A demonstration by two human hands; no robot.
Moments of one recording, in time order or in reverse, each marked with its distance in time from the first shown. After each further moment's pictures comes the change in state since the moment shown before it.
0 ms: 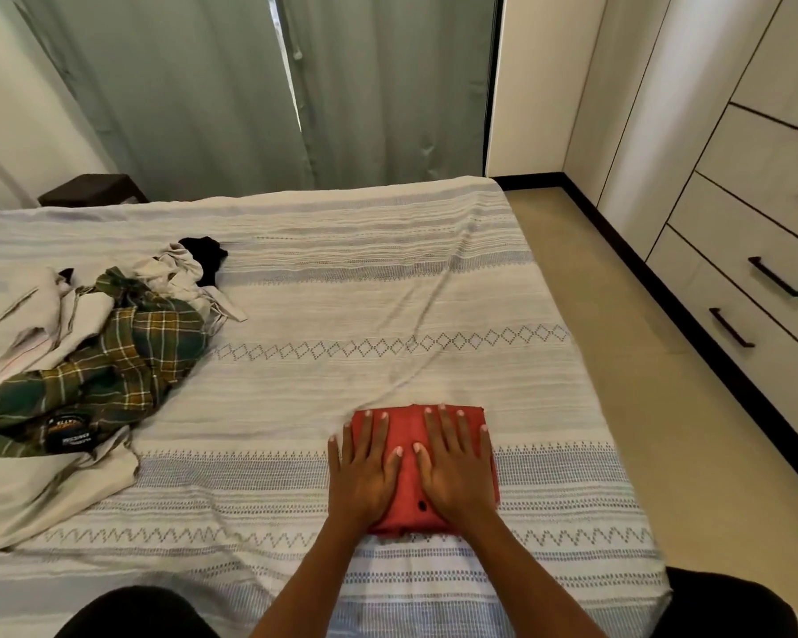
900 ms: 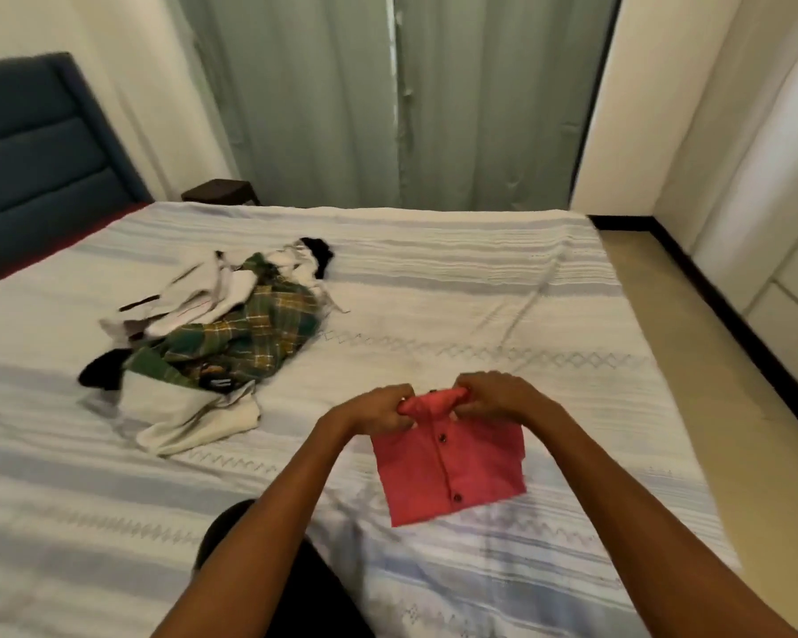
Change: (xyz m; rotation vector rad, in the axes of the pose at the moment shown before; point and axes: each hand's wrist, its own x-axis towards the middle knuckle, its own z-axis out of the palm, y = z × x) left_hand -0.006 -0.074 -0.187 -0.229 -0.371 0.199; right_hand 0.063 -0.098 -0.148 -0.042 -0.434 -0.437
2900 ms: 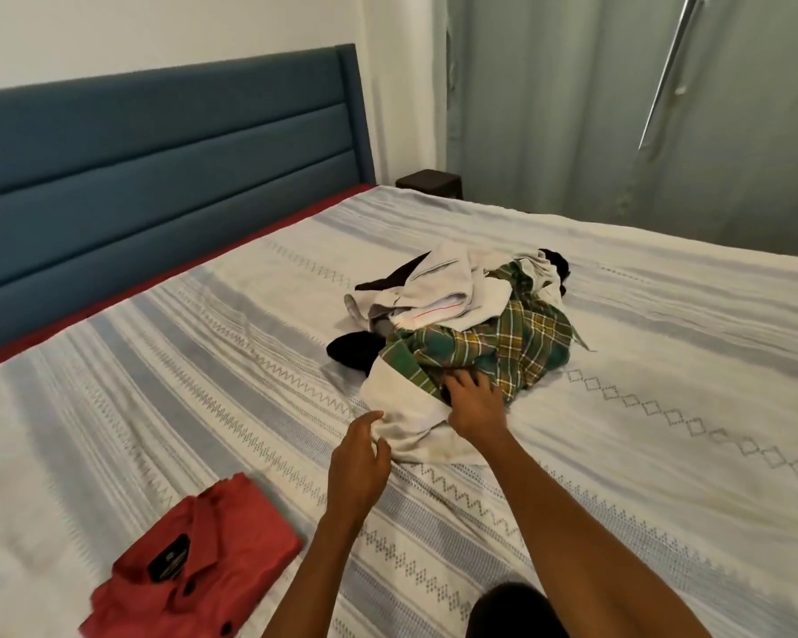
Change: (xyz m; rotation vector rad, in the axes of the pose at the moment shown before) left_hand -0.232 -0.317 -0.010 -0.239 1.081 -0.555; right_hand 0.289 -0.375 0.129 -0.099 0.190 -0.179
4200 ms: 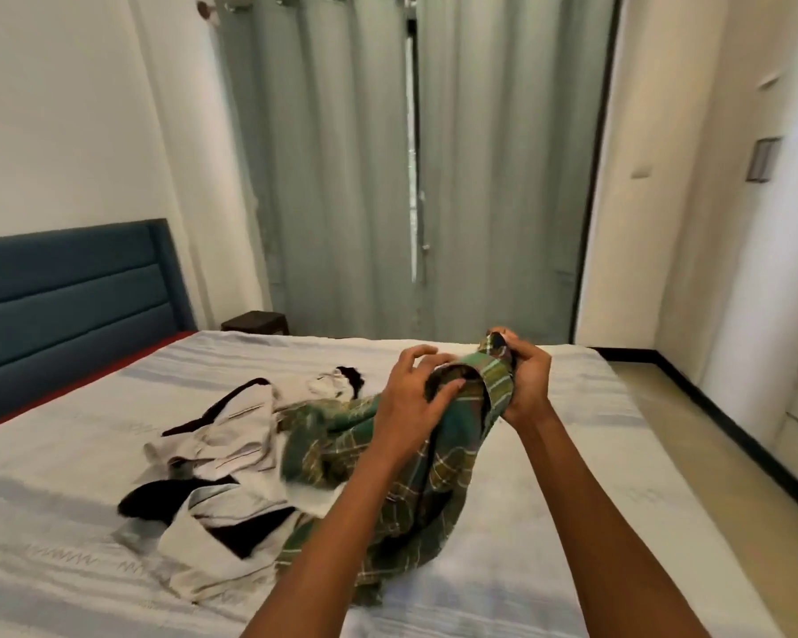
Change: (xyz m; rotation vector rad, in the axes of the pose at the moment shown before) left_hand -0.045 0.441 0.049 -0.325 -0.122 0.797; right_hand -0.267 0.213 -0.333 2.090 0.706 -0.151
